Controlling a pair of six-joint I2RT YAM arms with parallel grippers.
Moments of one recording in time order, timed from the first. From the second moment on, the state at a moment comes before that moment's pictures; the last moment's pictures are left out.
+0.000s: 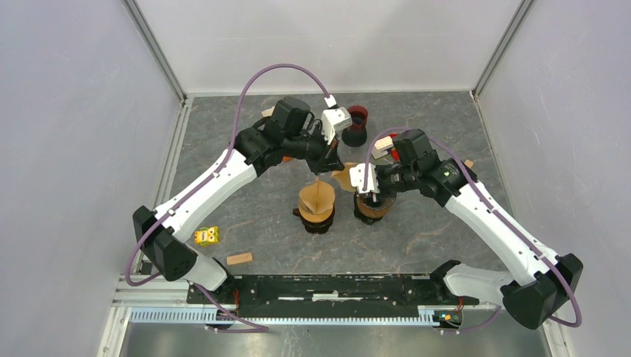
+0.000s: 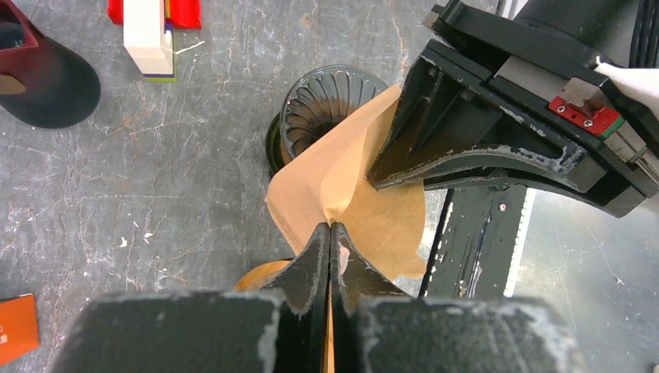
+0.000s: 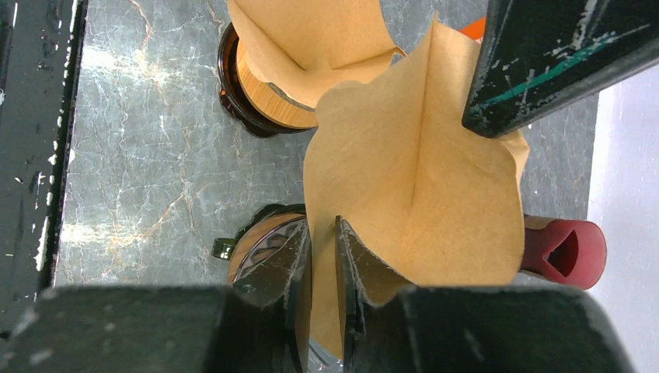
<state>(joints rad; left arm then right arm) -0.73 1.49 1.53 -0.65 0.53 0.09 0.58 1.16 1.15 -0.82 -0.61 -1.05</state>
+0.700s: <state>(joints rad) -0.72 1.50 1.51 -0.62 0.62 0.06 0.63 1.19 1.15 -0.75 -0.53 -1.01</state>
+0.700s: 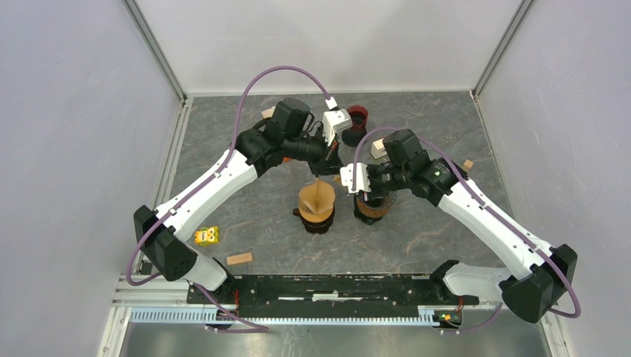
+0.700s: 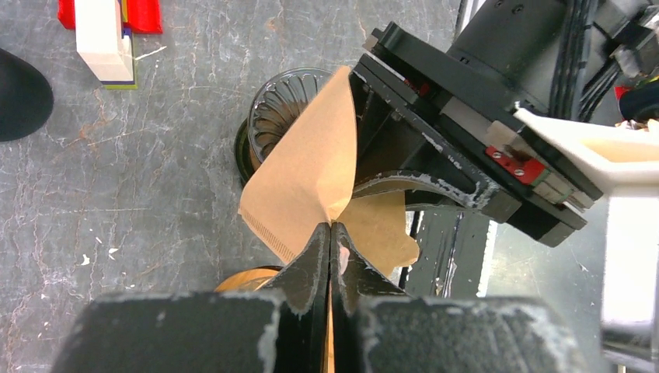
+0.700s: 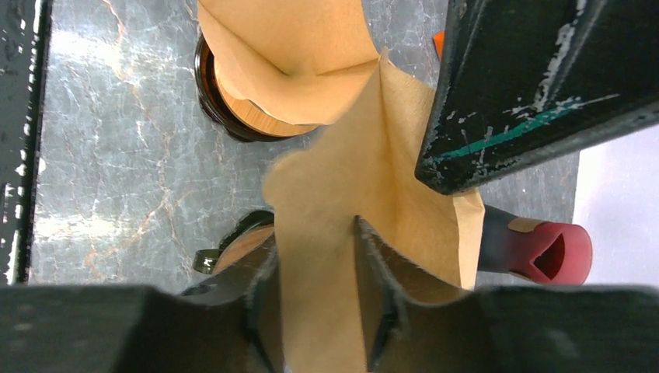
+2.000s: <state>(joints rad) -0.67 1.53 1.49 -0.49 0.65 -0.06 0.64 1.20 1.16 -0.75 -0.50 -1.00</state>
